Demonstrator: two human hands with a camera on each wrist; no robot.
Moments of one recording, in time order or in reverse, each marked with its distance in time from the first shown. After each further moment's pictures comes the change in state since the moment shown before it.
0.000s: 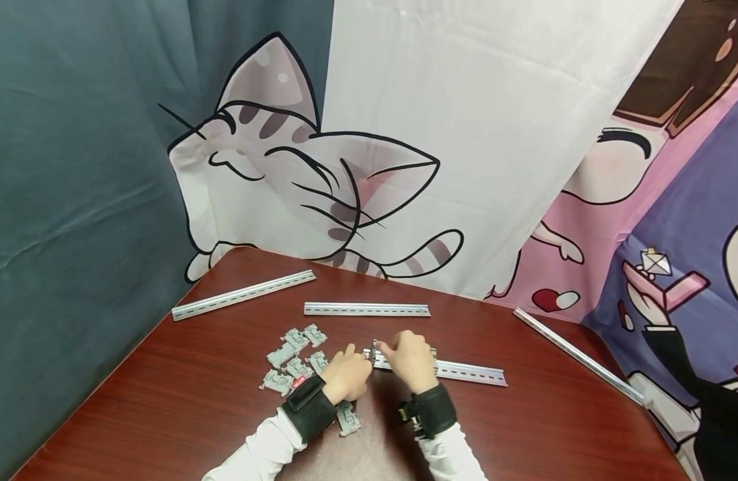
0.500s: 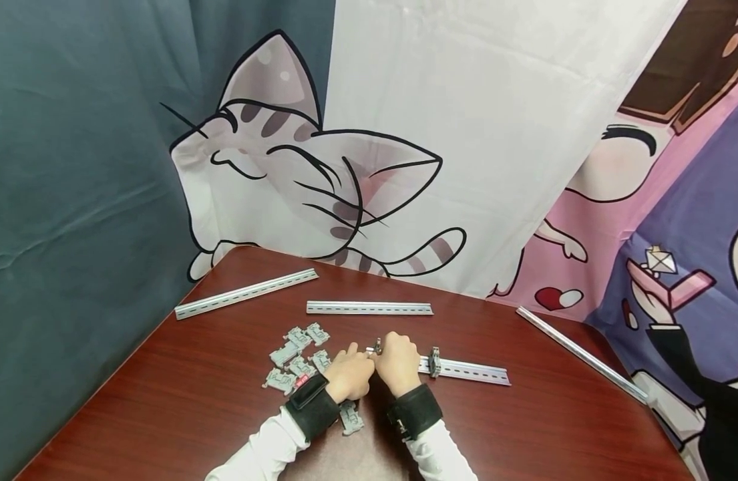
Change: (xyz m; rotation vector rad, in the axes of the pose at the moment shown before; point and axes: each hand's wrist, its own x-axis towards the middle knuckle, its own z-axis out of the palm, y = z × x) left_hand 0.000 -0.001 0.000 0.005 -0.011 -0.001; right_hand -0.003 -0.017 0.031 -0.065 0.033 -0.050
